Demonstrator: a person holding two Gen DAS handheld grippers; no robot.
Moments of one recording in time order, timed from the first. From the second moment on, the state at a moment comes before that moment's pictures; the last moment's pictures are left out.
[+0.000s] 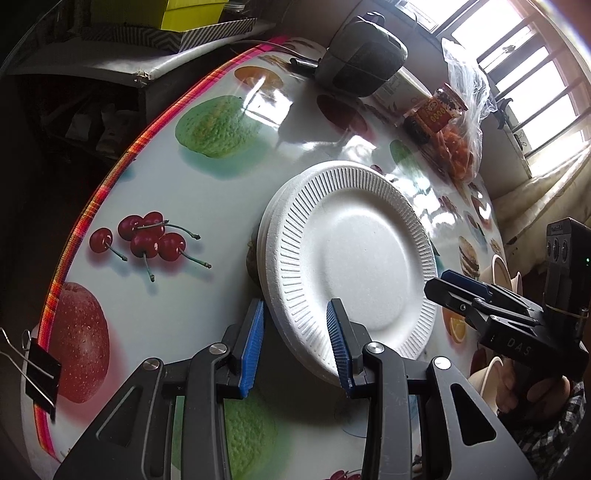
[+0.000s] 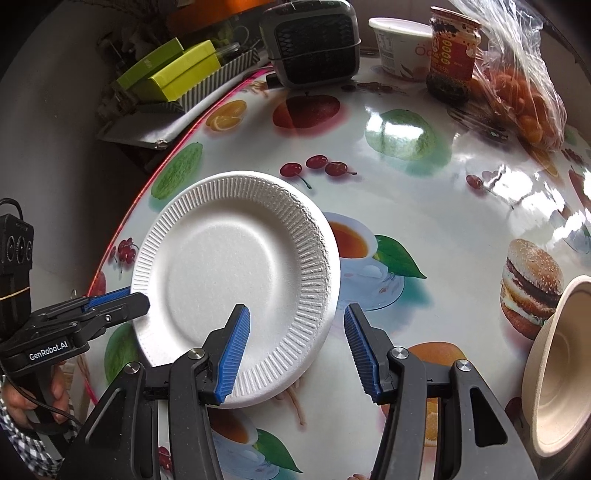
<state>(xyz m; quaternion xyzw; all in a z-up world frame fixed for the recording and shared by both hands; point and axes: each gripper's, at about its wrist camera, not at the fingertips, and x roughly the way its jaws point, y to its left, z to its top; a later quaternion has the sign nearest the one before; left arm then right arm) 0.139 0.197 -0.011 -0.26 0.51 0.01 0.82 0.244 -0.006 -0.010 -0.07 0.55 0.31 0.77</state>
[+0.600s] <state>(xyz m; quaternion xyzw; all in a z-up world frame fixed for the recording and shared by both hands) 0.120 0.126 0.036 -0.20 0.47 -0.08 0.85 0.184 -0.073 0.045 -0.03 0.48 0.29 0.83</state>
